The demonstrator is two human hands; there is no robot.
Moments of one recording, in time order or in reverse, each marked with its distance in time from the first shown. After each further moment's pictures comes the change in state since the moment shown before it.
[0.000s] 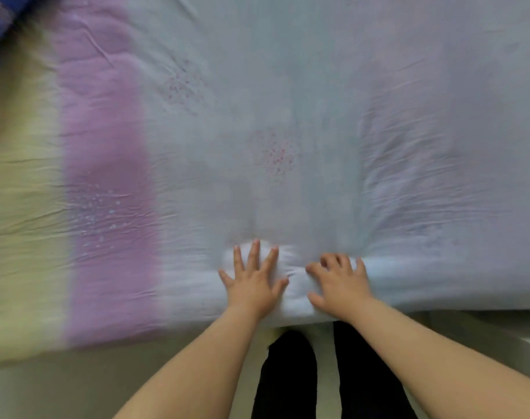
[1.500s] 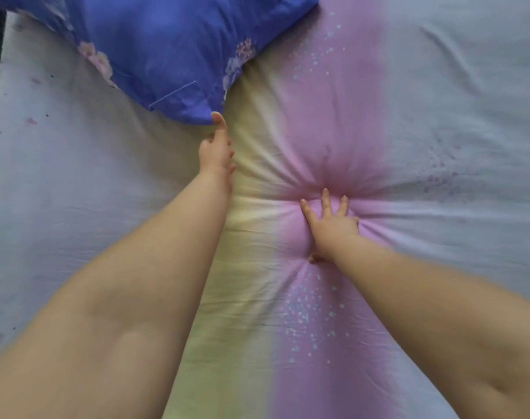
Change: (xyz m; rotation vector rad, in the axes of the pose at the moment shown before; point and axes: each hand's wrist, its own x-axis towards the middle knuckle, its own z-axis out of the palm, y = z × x) left_hand 0.238 -0.503 -0.414 -1.623 0.557 -0.372; right_hand 0.403 -0.452 -0.183 -0.246 -0.160 0.009
